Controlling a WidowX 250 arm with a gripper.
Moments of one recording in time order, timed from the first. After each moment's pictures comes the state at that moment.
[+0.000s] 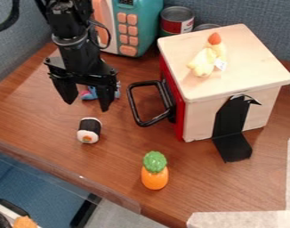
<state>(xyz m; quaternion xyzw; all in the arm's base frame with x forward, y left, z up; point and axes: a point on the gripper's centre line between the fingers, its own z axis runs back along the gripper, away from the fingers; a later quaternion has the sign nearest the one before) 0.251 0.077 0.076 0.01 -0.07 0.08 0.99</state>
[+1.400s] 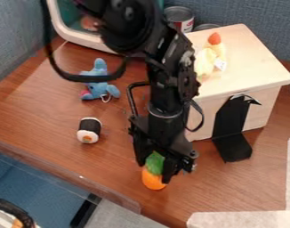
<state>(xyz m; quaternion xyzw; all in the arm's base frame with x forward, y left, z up) 0.231 -0.051 0.019 0.01 0.02 -0.11 0.99</state>
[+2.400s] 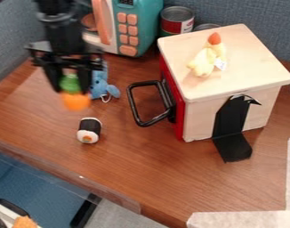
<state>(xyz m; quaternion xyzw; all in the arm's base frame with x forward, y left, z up) 0.246 0.115 0.093 0.01 -0.02 0.18 0.98</state>
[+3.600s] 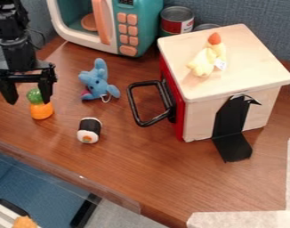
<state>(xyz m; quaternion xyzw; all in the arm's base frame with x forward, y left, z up) 0.242 0.207 0.036 0.03 0.02 0.26 0.96</state>
